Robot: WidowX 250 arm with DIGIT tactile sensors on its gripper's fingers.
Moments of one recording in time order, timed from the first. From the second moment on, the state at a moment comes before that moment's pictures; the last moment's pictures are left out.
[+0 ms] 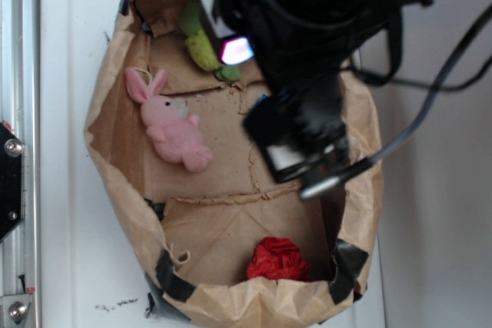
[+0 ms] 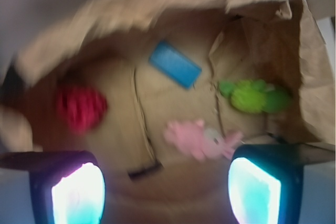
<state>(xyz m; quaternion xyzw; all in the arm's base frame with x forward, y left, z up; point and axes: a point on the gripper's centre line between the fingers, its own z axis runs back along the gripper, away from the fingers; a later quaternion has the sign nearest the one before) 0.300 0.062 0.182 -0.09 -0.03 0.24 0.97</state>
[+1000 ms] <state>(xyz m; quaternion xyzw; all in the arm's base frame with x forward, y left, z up) 0.259 0.042 0.115 -0.03 -0.08 0.41 0.91</state>
